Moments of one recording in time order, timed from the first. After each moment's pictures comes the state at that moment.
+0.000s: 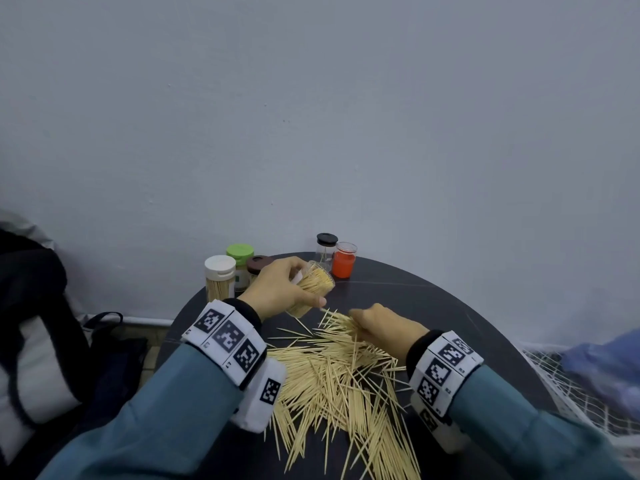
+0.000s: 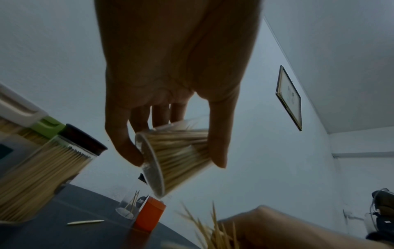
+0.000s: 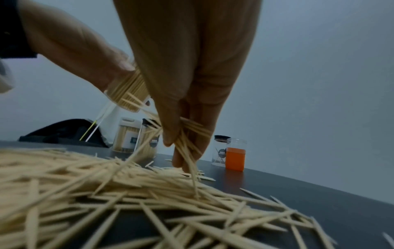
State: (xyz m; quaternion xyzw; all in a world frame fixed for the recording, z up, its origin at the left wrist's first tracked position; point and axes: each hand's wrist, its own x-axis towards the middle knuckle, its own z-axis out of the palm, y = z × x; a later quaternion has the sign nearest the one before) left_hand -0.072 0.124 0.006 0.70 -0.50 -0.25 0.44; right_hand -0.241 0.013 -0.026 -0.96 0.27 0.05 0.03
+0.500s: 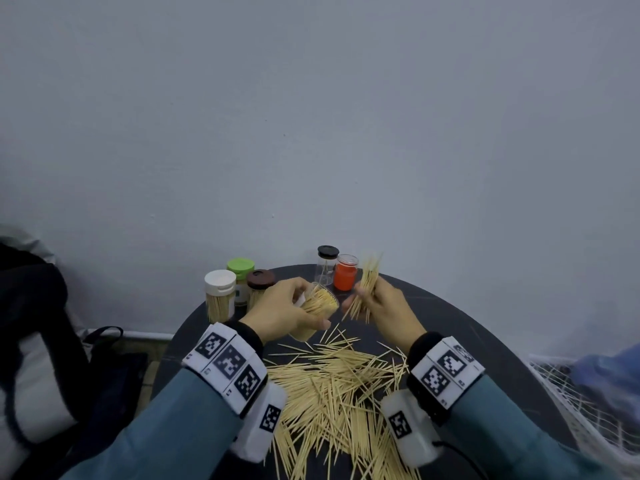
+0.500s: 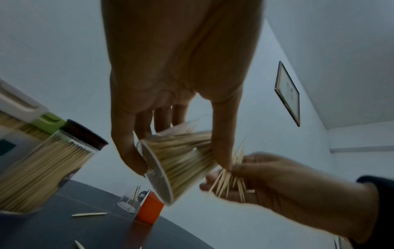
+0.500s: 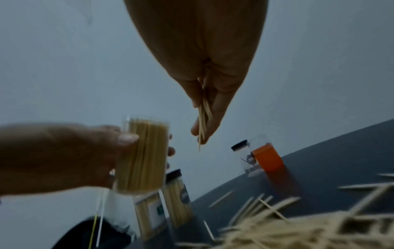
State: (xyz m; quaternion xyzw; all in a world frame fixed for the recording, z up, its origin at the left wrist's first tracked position) left_hand -0.078 0.126 0.002 0.69 -0.51 -0.27 0.44; right_hand -0.233 0.021 0.001 -0.83 0.28 -0.32 0.36
